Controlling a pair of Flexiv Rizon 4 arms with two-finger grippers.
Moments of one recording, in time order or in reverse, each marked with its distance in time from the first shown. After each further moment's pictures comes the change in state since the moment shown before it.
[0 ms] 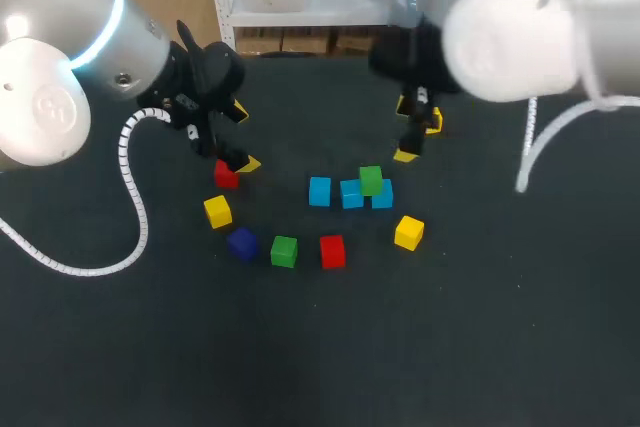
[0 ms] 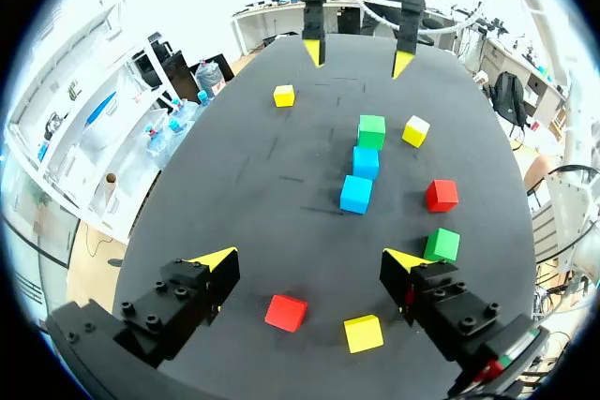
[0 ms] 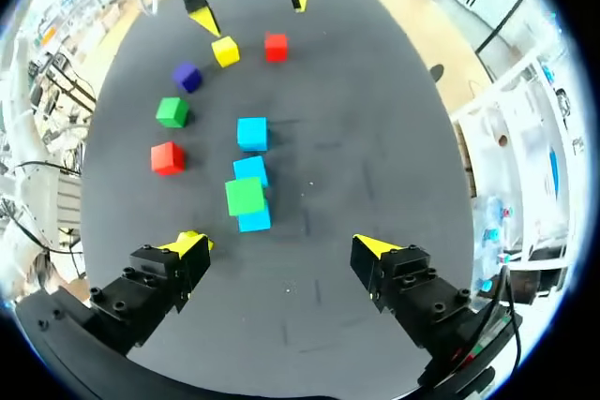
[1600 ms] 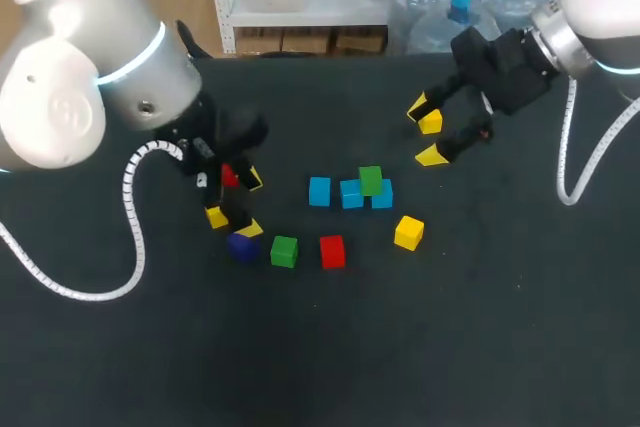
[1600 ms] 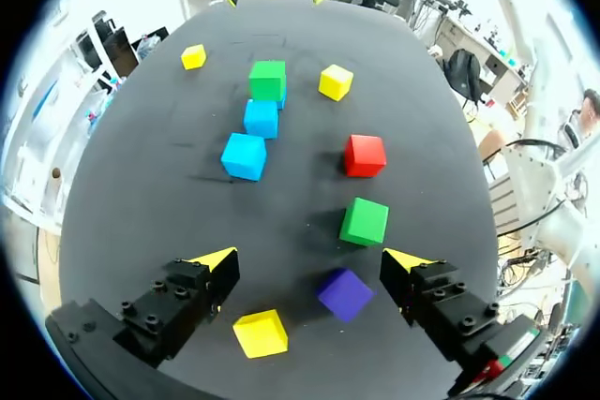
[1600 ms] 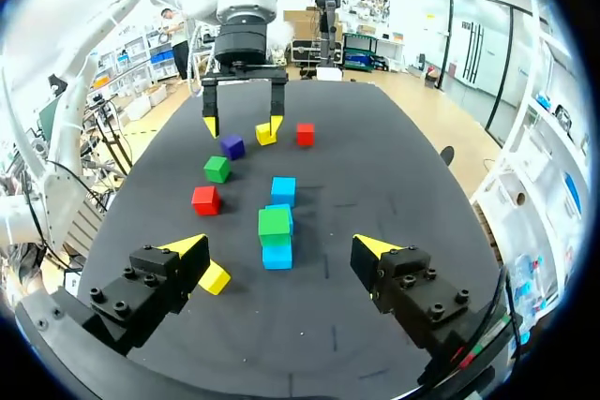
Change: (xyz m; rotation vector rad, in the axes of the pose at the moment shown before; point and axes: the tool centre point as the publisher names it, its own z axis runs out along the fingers) left arm 0.027 -0.086 0.024 0.255 0.143 0.058; right arm 0.010 0.010 -0.008 -0.115 -0.535 -0.079
